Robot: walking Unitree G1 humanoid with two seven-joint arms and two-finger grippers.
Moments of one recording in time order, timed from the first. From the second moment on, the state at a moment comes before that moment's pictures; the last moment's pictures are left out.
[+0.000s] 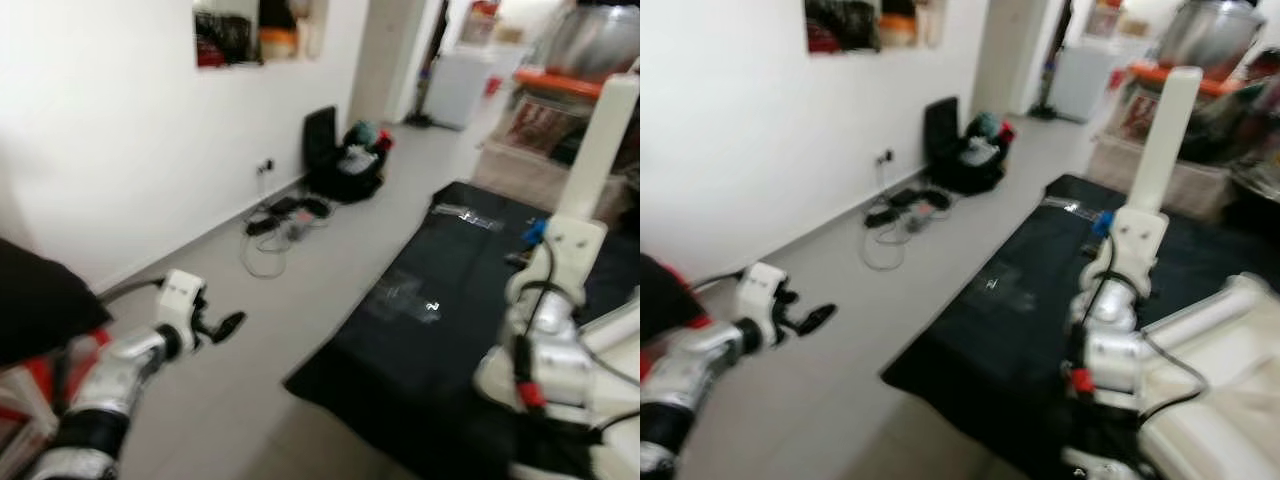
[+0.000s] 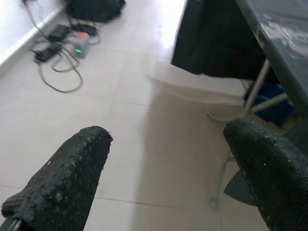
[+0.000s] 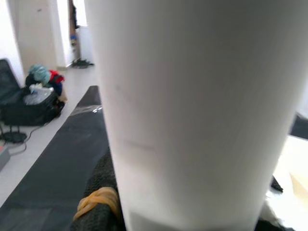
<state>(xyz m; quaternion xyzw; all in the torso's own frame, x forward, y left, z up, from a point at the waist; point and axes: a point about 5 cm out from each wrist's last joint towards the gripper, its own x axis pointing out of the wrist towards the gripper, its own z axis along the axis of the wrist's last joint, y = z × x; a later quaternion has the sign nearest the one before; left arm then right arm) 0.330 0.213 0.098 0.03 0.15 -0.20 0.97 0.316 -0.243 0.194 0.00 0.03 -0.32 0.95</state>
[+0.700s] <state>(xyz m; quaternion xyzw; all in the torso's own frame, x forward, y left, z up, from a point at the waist) 0.331 0.212 0.099 0.03 0.15 -0.20 0.97 0.317 -0.243 0.199 0.04 0.01 -0.34 0.94</state>
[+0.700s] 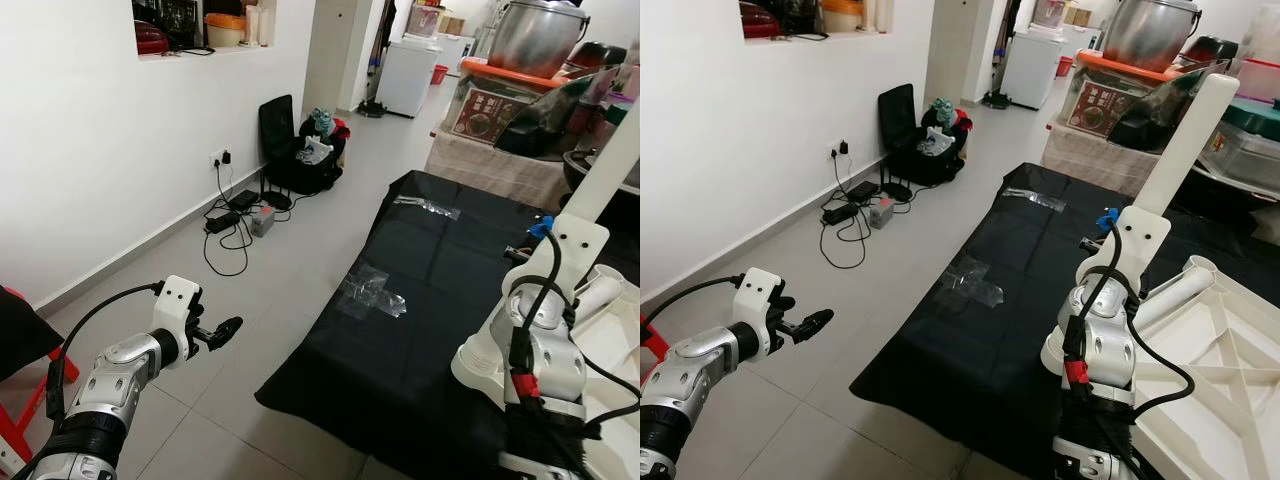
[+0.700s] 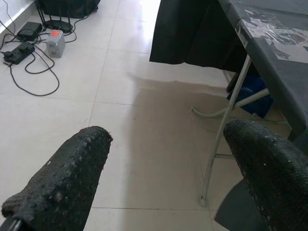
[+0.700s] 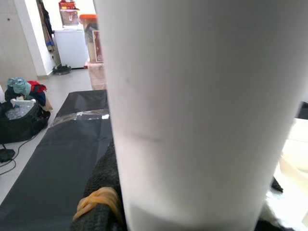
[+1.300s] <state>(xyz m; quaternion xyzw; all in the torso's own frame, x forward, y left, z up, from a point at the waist) 0.333 0.211 0.101 0.03 0.15 -0.20 0.97 0.310 -0.248 0.146 0.03 0.13 -0.34 0.93</state>
